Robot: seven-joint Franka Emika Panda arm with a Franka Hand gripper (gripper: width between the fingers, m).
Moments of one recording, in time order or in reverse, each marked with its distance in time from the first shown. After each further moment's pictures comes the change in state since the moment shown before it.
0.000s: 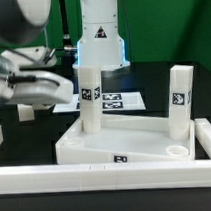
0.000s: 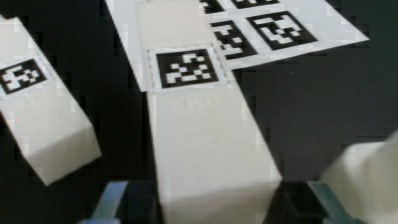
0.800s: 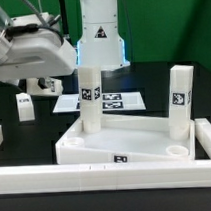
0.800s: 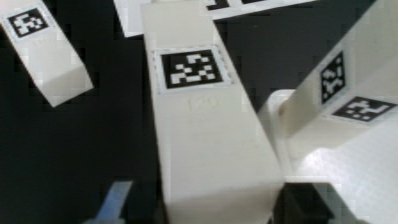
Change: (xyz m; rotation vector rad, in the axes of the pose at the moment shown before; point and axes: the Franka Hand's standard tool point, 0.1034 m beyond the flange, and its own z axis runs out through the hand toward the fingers) arm -0.001 -0.026 -0.053 -0.033 0.280 -0.050
